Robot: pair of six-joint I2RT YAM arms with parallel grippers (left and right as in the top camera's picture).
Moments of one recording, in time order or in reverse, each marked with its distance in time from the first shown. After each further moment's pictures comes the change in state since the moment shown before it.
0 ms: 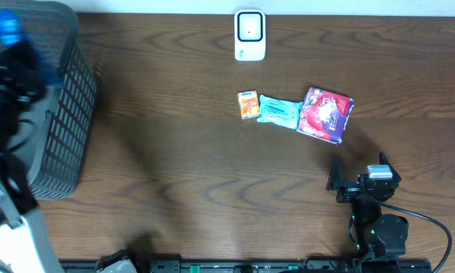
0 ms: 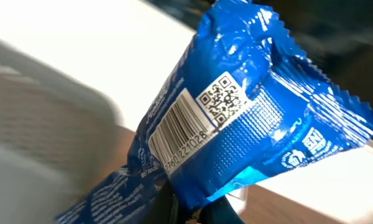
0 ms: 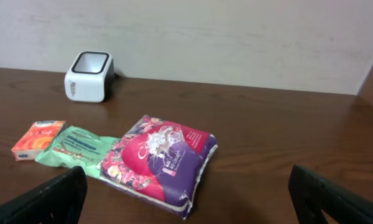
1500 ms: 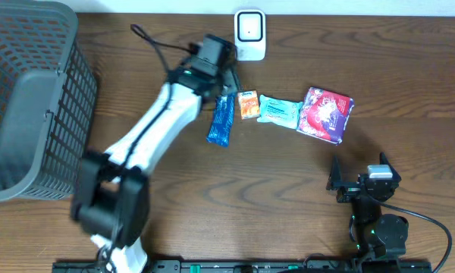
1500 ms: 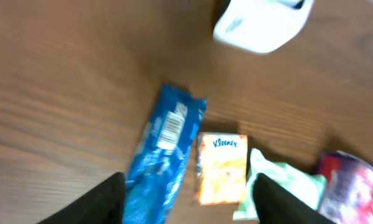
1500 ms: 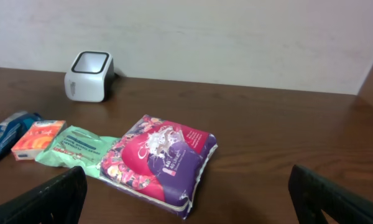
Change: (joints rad) left arm -0.872 0.769 -0.001 0.046 -0.543 -0.258; right arm 0.000 0.000 0.000 0.000 0.000 0.000
